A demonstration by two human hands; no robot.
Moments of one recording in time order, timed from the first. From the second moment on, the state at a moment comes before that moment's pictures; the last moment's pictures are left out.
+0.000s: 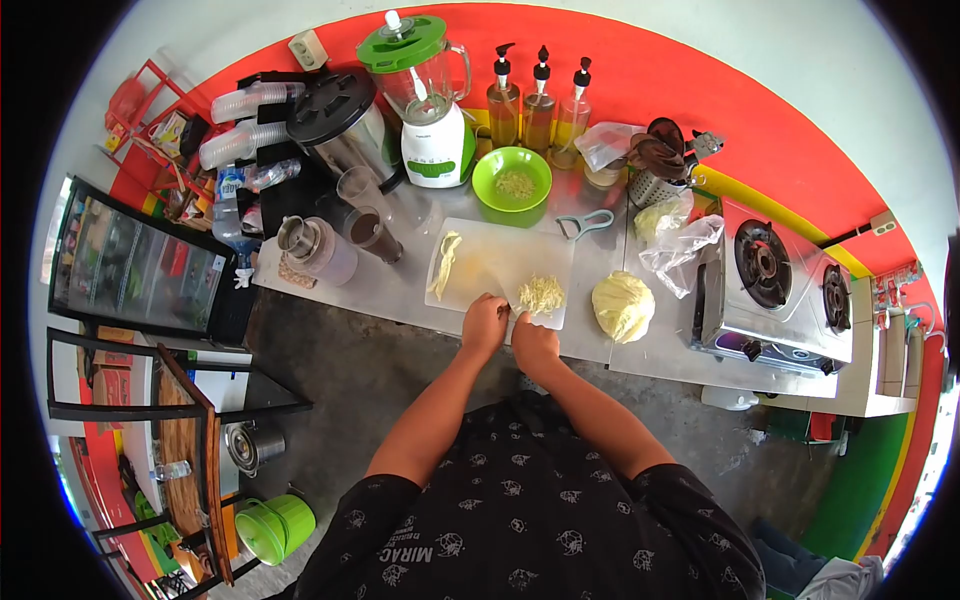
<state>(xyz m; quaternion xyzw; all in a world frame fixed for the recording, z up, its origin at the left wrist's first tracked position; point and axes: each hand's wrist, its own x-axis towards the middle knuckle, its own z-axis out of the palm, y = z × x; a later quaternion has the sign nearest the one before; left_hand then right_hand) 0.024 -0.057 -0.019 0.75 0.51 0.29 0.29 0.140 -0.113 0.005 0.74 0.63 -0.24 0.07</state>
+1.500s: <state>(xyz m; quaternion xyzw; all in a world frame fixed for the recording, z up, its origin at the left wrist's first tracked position) 0.011 -0.064 -0.028 0.76 0.50 0.29 0.30 0.133 -0.105 0.008 0.73 0.64 -0.23 0.03</state>
